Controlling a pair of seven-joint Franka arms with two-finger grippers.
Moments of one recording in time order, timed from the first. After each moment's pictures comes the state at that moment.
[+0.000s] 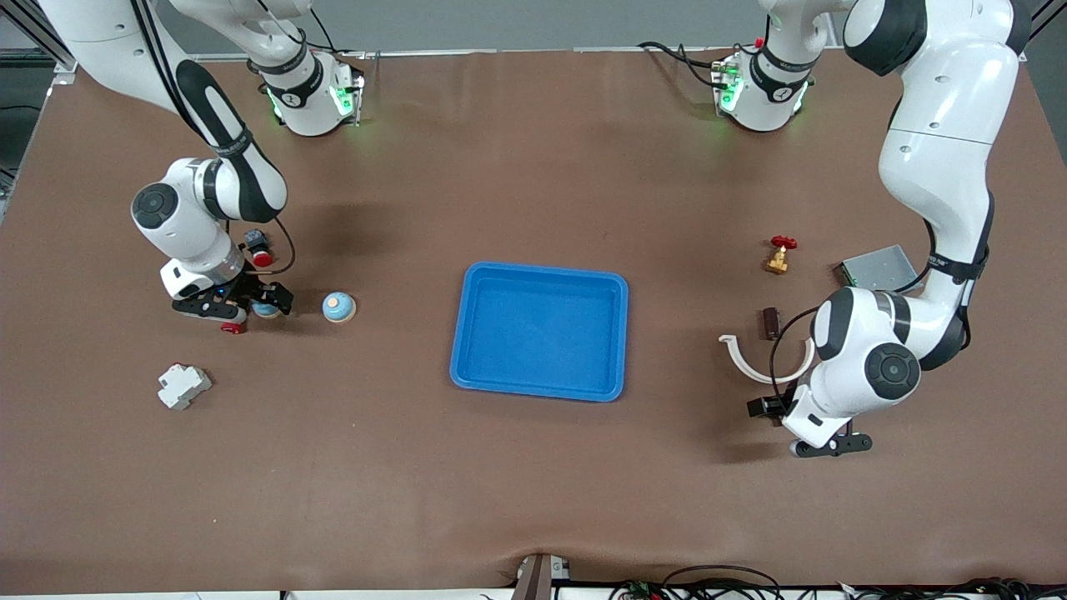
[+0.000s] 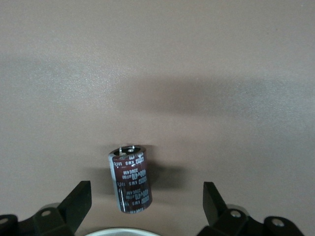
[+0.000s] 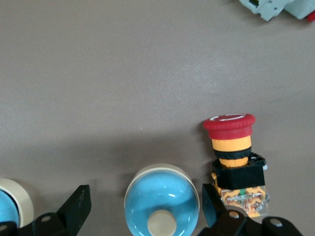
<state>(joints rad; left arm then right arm) 0.07 0.83 -0.23 -1.48 0.20 2.29 -0.33 0.00 0.29 -0.04 -2.49 0.06 2.90 0.07</state>
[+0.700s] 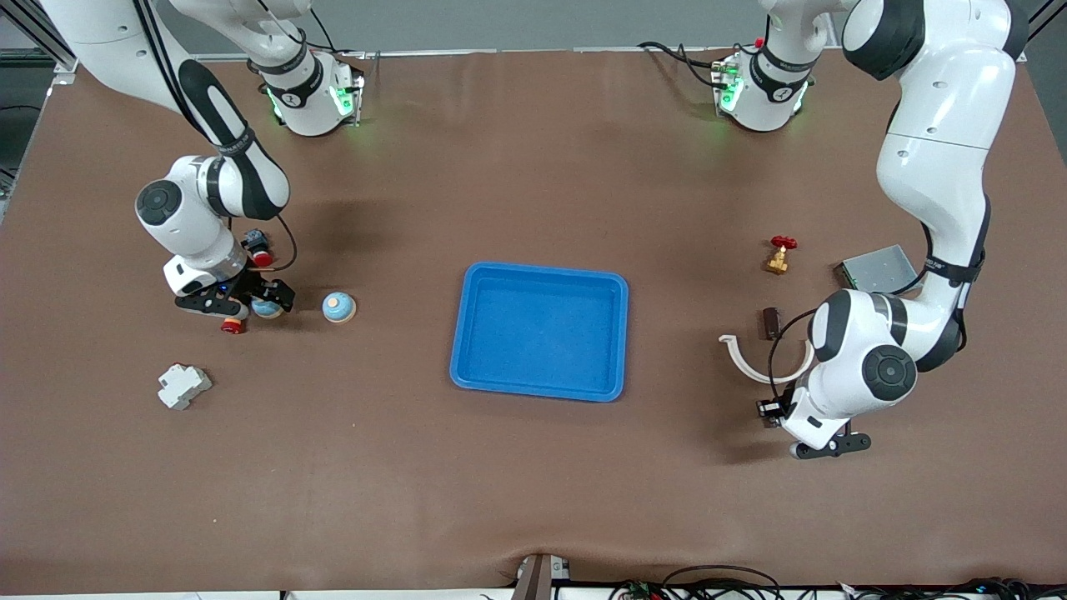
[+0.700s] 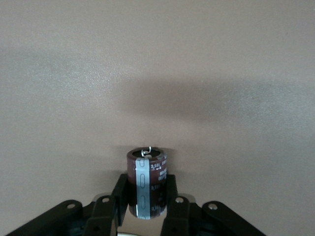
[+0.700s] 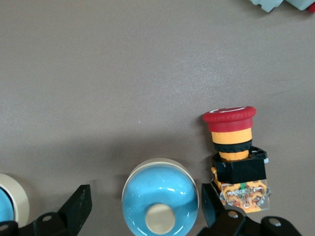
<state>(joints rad) 0.07 0.84 -0.23 -1.47 0.20 2.30 -0.36 0.00 0.29 -0.04 -2.51 0.06 2.92 0.07</state>
